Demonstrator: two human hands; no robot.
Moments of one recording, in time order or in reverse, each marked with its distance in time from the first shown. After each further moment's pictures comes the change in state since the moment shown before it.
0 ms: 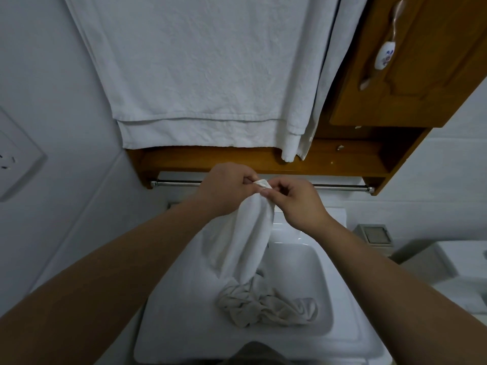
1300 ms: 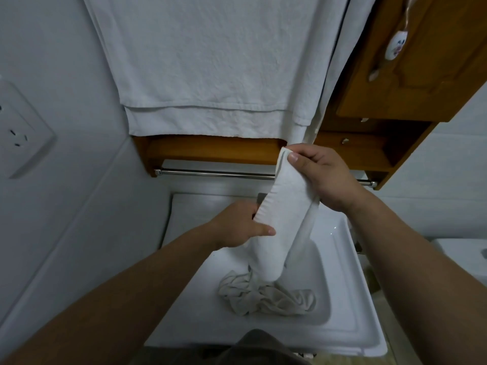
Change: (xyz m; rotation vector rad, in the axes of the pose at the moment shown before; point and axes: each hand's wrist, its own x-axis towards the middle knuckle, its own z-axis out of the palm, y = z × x) left_hand -0.057 -0.013 0.058 -0.474 -0.377 -0.219; right_hand -0.004 -0.045 -0.042 0.176 -0.080 -0.052
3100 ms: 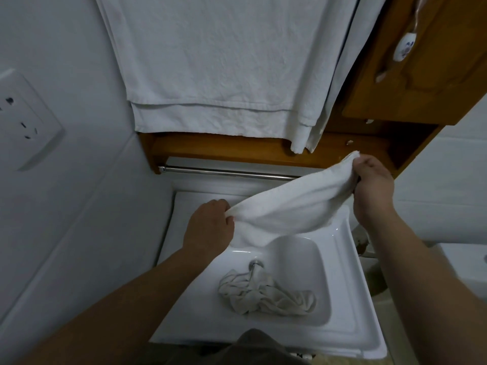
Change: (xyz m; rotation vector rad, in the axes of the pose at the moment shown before) left_hand -0.021 -0.048 -0.001 0.583 0.675 -0.028; right_hand -0.012 0.048 -0.034 0.186 0.688 0.388
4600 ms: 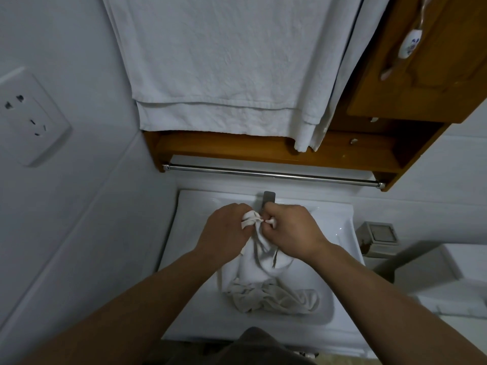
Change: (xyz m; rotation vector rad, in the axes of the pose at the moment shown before) left_hand -0.013 0.020 -0.005 -0.248 -0.138 0.091; right_hand -0.079 0.054 0.061 -0.953 -0.678 -0.687
